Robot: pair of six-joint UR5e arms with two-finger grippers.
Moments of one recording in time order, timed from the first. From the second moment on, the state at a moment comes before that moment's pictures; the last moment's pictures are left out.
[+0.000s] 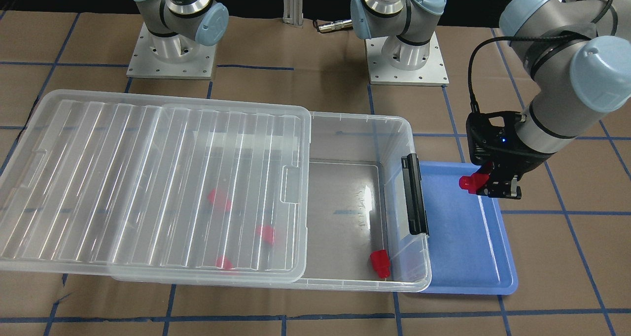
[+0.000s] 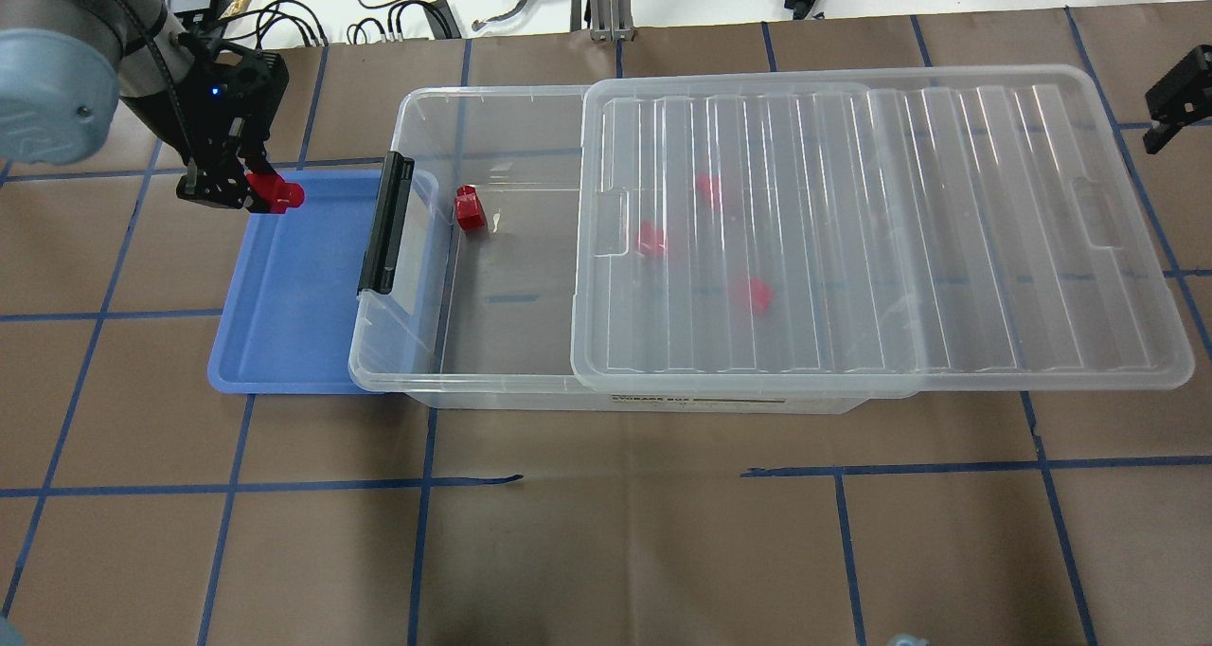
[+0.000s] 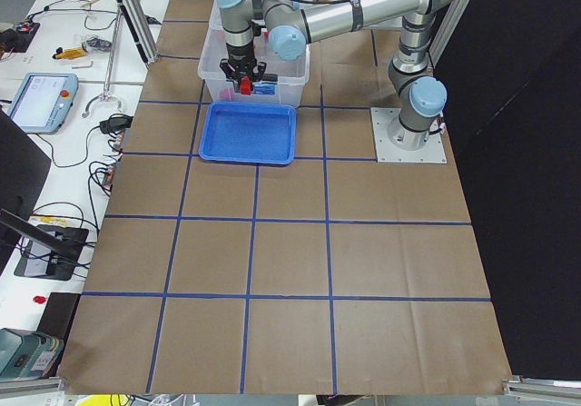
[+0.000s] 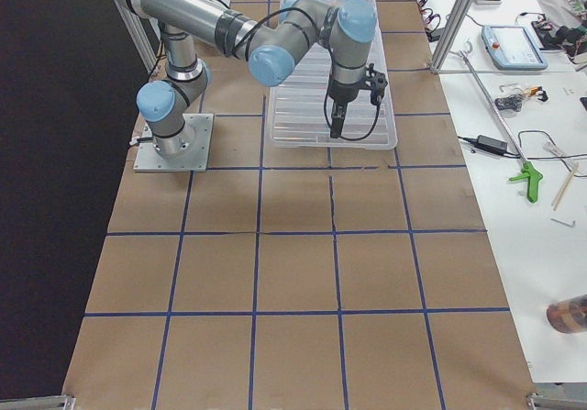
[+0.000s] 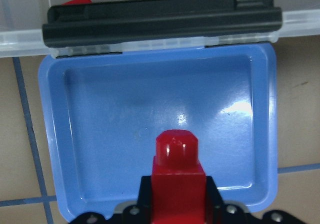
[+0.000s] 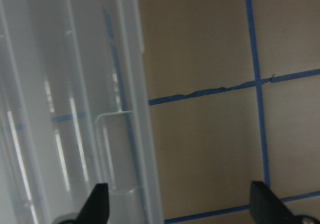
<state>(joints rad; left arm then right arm) -1.33 -1.78 -1.66 -1.26 1.59 1.92 1.00 -1.39 1.51 -1.68 -1.60 -0.40</state>
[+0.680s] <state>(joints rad) -1.31 -1.97 -1.88 -0.78 1.59 2.01 0.91 -1.32 1.61 -1.82 -1.60 -0.49</state>
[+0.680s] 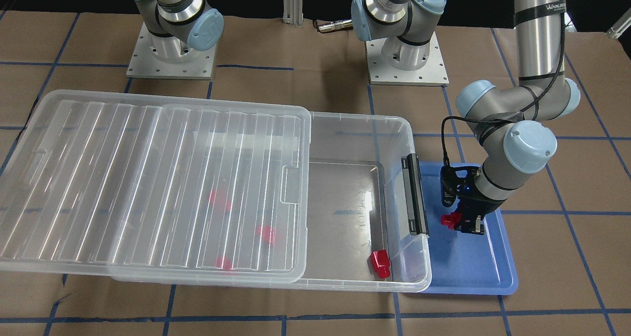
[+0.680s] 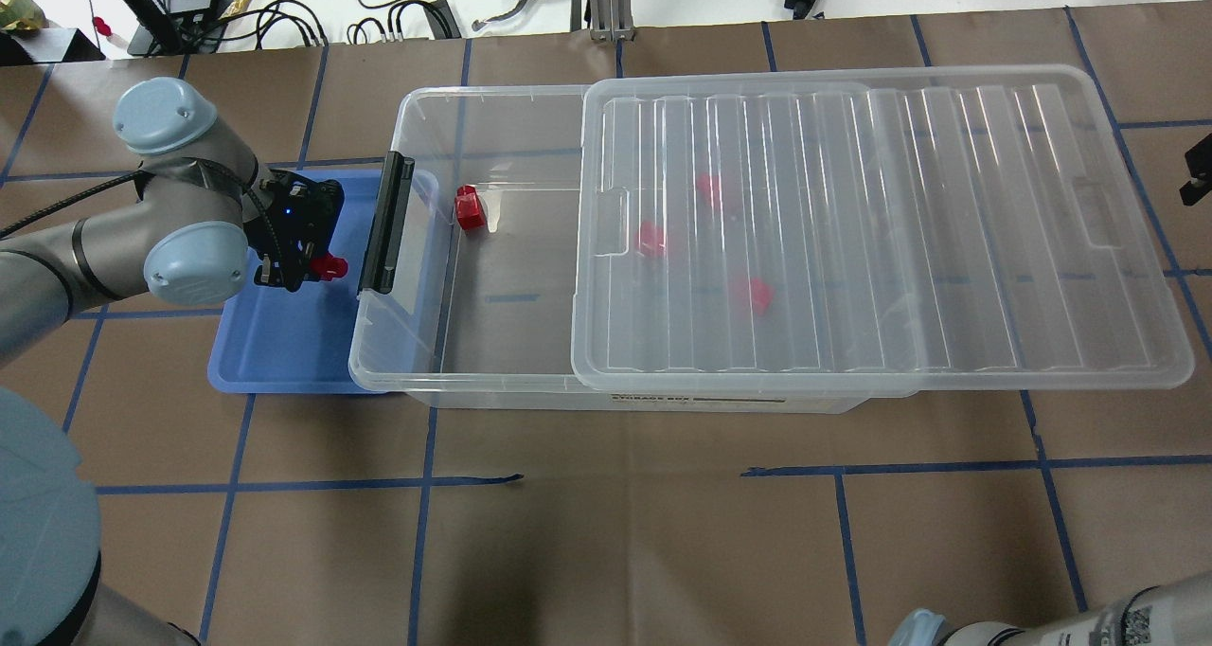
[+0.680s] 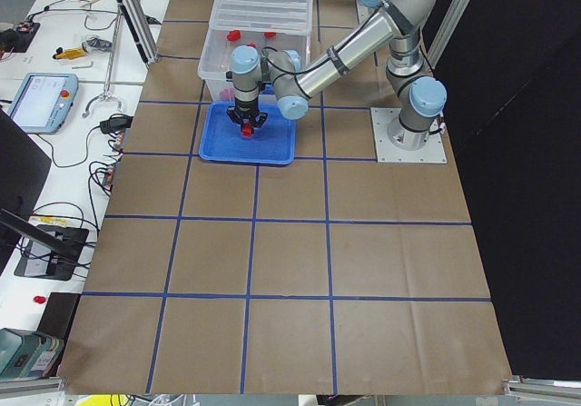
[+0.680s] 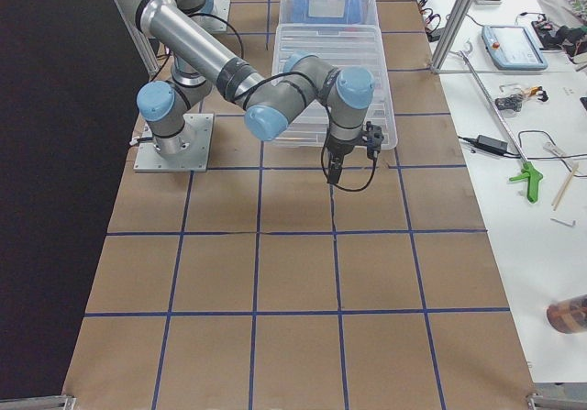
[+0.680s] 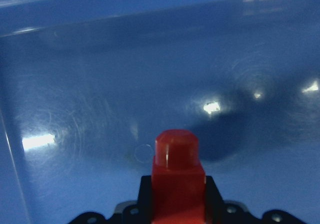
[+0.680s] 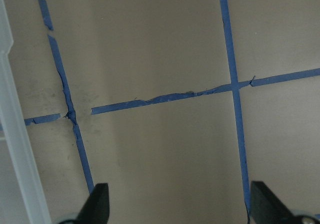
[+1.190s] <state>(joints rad) -1.31 -1.92 -1.87 -0.83 1.59 1.99 0.94 -1.34 1.66 -1.84 -1.59 -0.48</state>
